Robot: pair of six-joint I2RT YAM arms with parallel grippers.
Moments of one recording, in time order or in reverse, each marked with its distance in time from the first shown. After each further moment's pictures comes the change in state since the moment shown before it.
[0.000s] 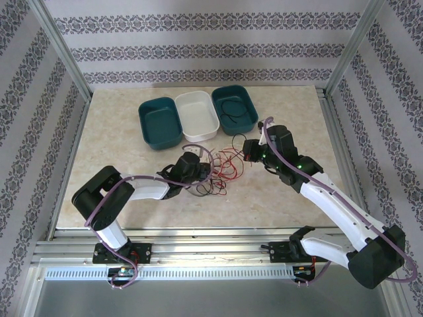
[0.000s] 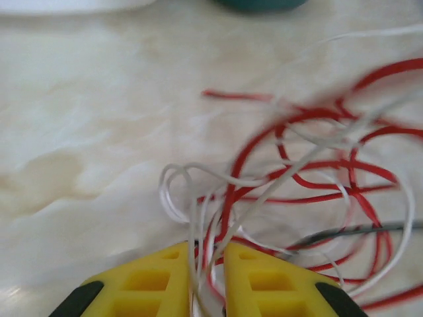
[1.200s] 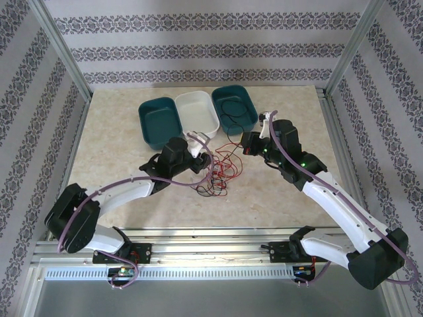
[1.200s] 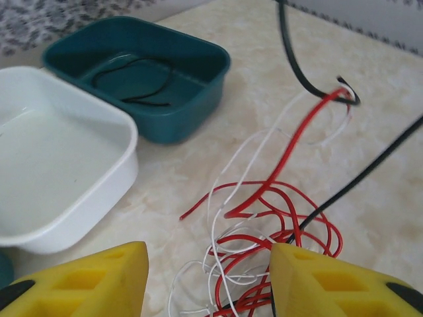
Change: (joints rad) left arm 0.045 -0.245 0.110 -0.142 0.114 0.683; right arm -0.004 -0.003 0.063 0.039 -0.059 0.005
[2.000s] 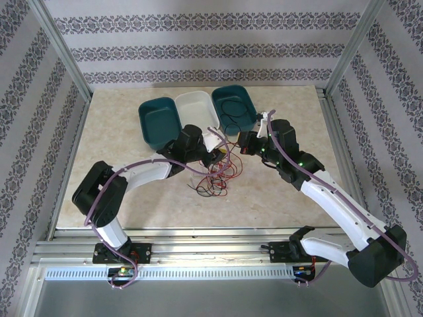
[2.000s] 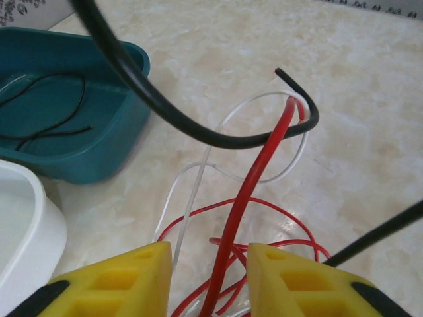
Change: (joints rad) left arm 0.027 0.274 0.228 -0.034 0.232 0.161; right arm 0.022 0.016 0.000 0.034 -0.011 0.026
